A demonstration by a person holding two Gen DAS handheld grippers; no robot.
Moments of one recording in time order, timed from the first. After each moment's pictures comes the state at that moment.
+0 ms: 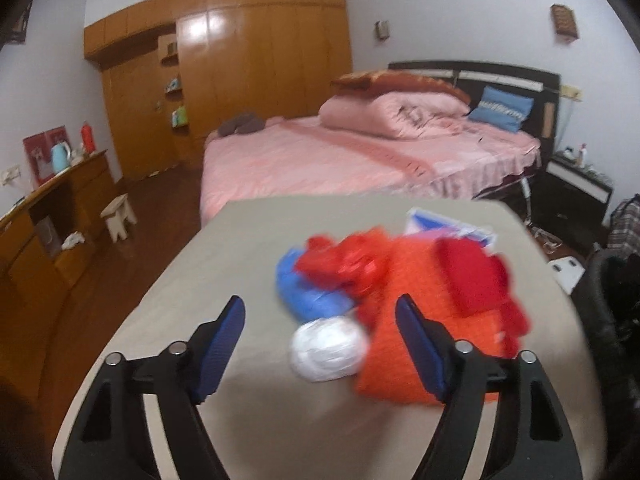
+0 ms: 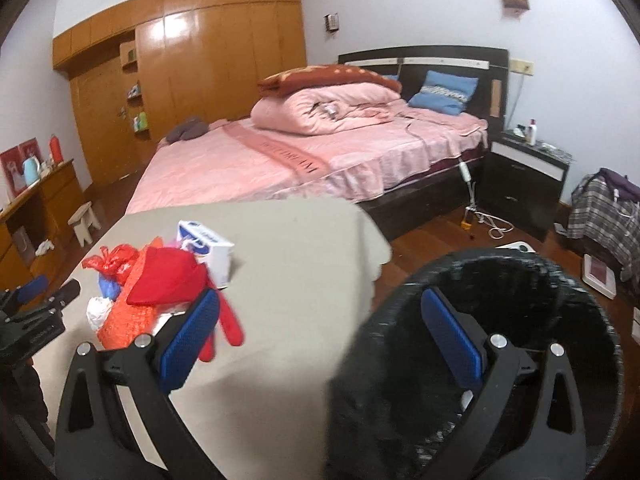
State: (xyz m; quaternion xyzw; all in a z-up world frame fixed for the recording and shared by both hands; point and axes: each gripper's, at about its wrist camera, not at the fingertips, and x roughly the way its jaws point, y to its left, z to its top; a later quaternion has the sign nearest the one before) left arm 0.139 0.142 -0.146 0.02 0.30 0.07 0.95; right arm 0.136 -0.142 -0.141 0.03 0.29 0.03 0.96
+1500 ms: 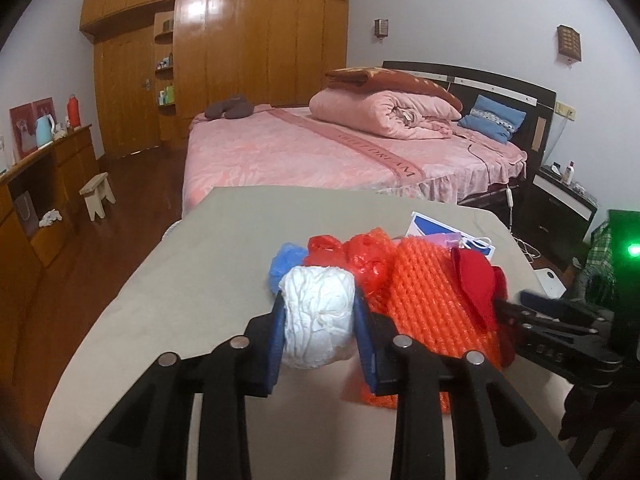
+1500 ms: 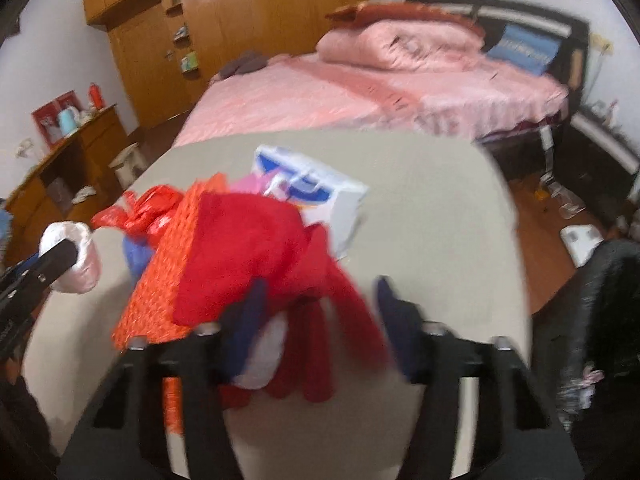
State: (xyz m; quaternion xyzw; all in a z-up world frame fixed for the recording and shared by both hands) left arm 0.148 0.161 -0.144 -0.03 0.31 0.03 0.95; right arm 0.216 -0.040 -0.197 0.03 0.40 0.16 0.90
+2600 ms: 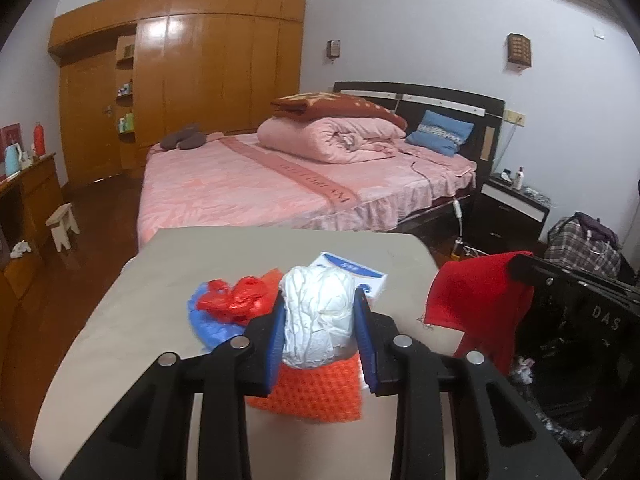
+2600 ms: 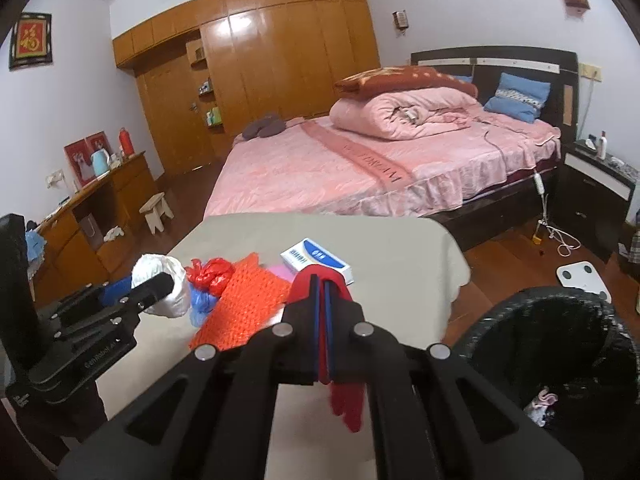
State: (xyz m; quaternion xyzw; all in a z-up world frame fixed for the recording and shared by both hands) left arm 0.123 0.081 -0.086 -0.02 0.26 -0.05 0.96; right arm 0.133 -0.124 -0.084 0.05 0.28 0.17 0.94
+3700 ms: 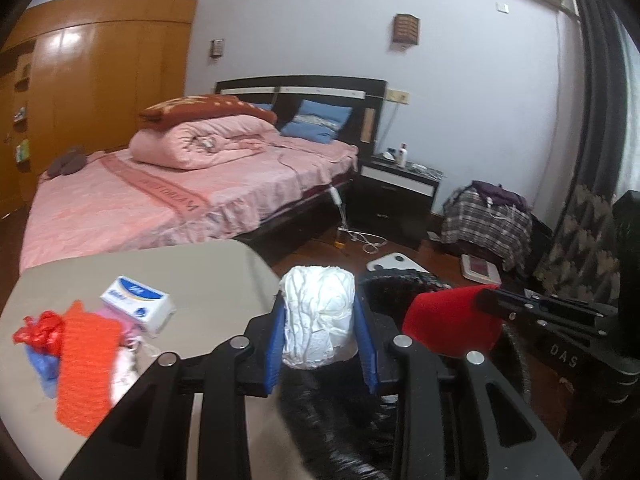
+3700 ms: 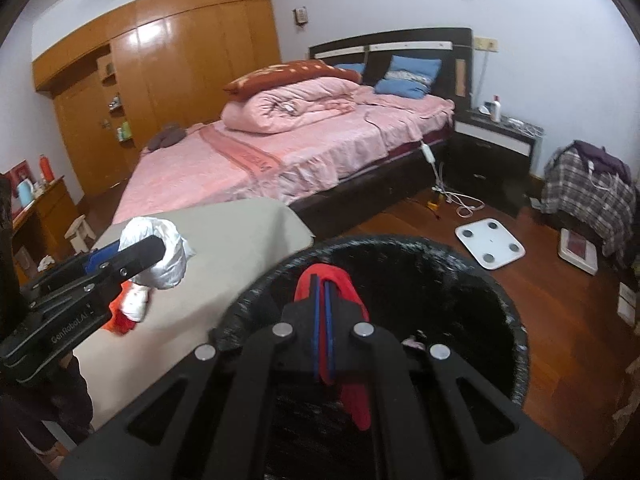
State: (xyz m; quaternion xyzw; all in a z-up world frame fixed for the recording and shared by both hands) left arm 0.122 -0.115 -0.084 0.01 0.26 -0.25 0.93; right arm 0.070 -0.299 -0.111 0.07 0.31 0.00 0.95
